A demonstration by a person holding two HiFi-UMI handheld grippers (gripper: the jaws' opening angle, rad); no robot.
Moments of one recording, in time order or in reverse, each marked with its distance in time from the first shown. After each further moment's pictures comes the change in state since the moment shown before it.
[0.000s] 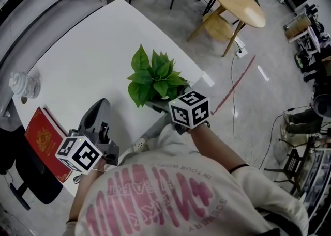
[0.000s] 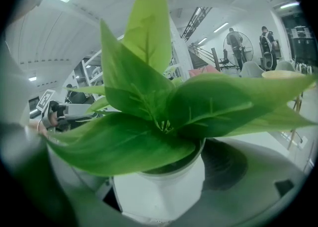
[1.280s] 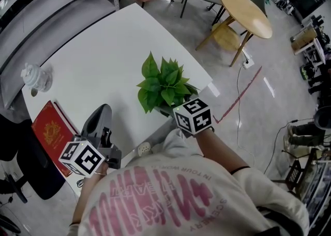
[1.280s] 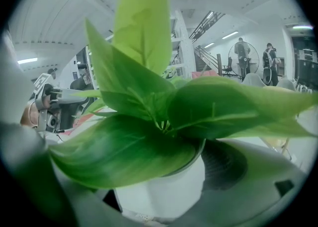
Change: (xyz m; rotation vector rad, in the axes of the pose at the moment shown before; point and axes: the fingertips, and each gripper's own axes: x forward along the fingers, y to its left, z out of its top) left arm -0.034 0.009 0.012 -0.019 -0.066 0.062; right arm 0.001 0.001 -0.005 -0.133 0.039 -0.061
